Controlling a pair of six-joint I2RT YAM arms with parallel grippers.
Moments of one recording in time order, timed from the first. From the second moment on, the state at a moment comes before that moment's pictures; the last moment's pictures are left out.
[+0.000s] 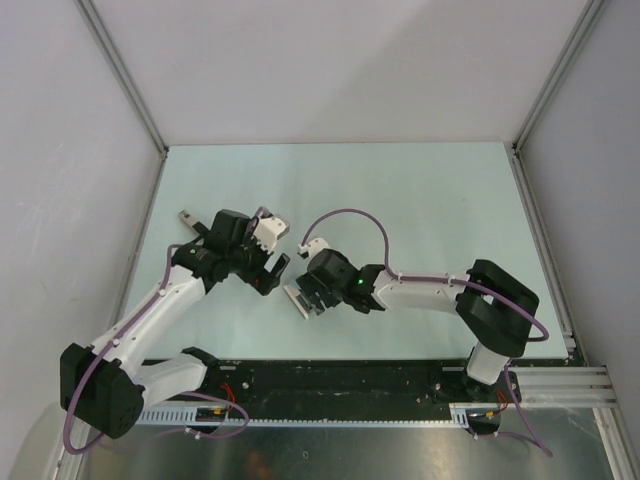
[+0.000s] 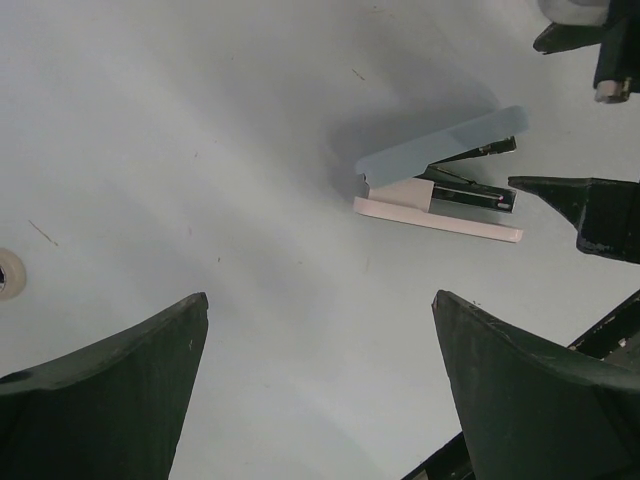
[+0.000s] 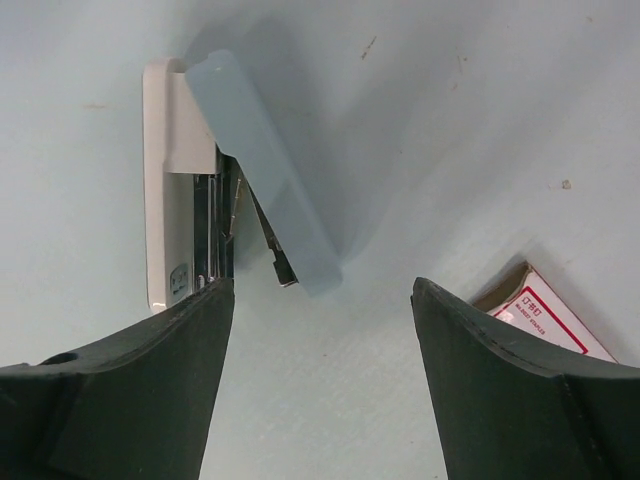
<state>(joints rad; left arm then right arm) -0.43 1.09 0.86 -0.68 0.18 0.27 1.07 1.71 1.03 -0.18 0.23 0.31</state>
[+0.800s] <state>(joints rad) -0.43 1.08 0.88 -0.68 0.18 0.27 1.06 1.77 1.03 -0.14 0.17 0.28</state>
